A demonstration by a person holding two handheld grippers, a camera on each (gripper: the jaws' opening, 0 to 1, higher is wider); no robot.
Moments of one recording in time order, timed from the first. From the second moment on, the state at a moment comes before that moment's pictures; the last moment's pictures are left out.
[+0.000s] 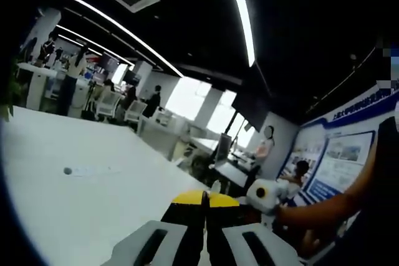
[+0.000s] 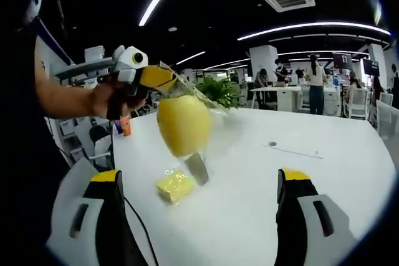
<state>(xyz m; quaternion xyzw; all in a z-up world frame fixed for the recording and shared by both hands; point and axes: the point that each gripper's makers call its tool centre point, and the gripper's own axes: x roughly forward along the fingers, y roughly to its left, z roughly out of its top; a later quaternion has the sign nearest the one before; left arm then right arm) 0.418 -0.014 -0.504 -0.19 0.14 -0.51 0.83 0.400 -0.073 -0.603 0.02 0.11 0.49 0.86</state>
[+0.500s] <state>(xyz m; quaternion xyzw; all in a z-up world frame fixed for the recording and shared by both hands) 0.395 -0.021 -0.502 -0.21 0.14 -0.54 0.81 0.394 -0.050 -0.588 0.07 0.09 0.52 0.85</state>
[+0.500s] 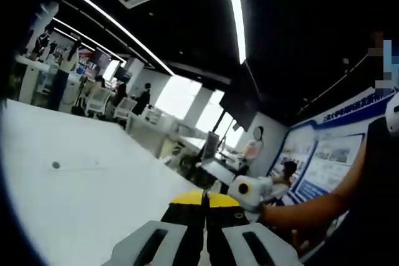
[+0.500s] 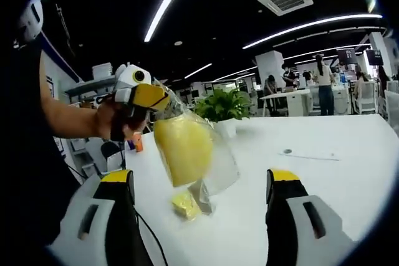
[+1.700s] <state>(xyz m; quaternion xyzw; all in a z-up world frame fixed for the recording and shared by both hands) 0.380 -0.018 -0.501 -0.24 0.15 -0.55 0.79 0.369 -0.028 -0.573 0.12 0.08 0.58 0.80</state>
